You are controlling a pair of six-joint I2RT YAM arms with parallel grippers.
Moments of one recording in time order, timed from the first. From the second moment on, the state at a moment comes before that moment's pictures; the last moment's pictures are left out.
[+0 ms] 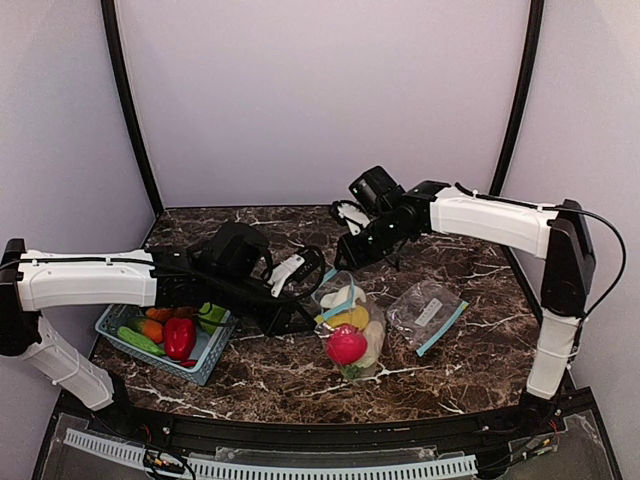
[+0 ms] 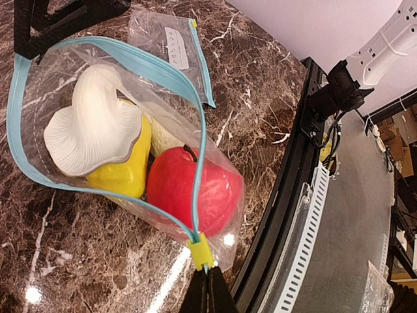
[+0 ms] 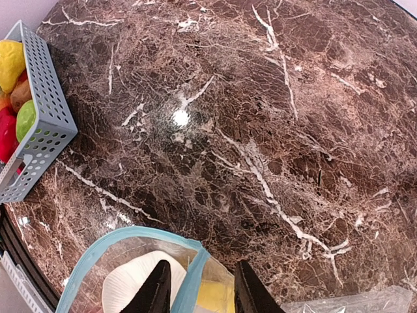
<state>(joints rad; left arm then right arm) -0.99 1.43 1.02 -0.34 0.36 -0.29 0.79 1.88 1.62 -0.71 -0.14 0.21</state>
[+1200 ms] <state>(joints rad) -0.99 1.43 1.03 -0.36 0.31 -0.29 0.80 1.91 1.64 -0.77 -0.13 0.26</state>
